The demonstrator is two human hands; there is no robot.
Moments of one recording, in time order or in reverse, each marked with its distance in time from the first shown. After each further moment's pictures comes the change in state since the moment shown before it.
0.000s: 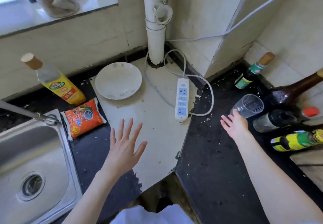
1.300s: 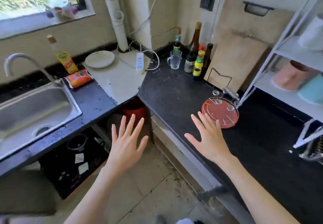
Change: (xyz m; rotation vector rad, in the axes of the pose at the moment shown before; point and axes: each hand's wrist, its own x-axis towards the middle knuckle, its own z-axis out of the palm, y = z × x) left_hand -0.434 0.159 0.094 0.059 0.251 0.201; right_hand -0.373 0.189 -0.419 -1.456 -0.206 -1.062
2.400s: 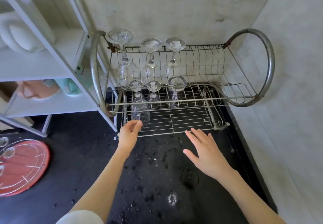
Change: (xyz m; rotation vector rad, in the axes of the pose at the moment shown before) left_hand 0.043 0.610 0.228 -0.859 -0.707 0.291; right_hand -0.341 0.411 -0.092 0.136 0.044 0.914
